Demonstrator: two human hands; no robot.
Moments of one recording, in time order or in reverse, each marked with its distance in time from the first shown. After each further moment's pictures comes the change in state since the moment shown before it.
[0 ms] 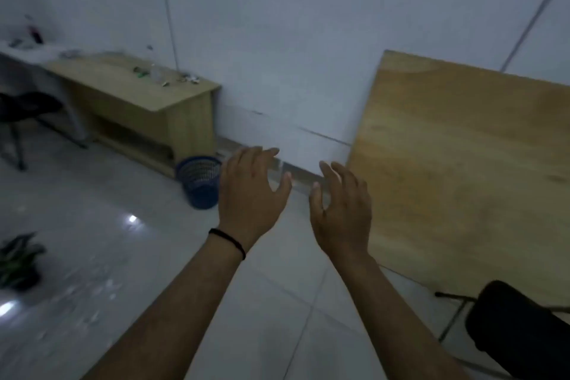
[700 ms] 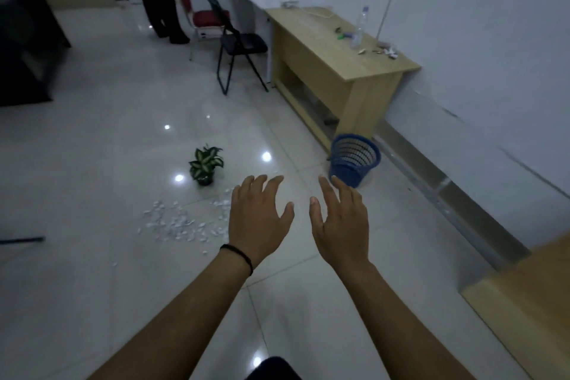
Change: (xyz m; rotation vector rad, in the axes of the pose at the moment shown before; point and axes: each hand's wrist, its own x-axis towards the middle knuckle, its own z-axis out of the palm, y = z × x) left_hand -0.109 -0.315 -0.113 0.418 -0.039 -0.610; right_hand -0.071 -0.270 0.243 0.269 -0.562 -0.363
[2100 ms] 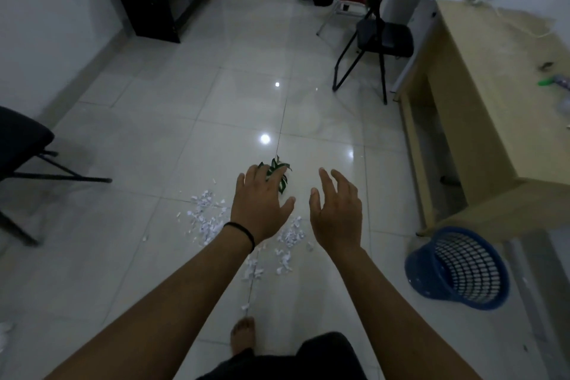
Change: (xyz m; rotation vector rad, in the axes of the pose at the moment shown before) left_hand 0.372 -0.207 0.114 0.197 -0.044 -0.486; right_hand 0.418 -0.065 0.321 0.177 -0.339 -0.377
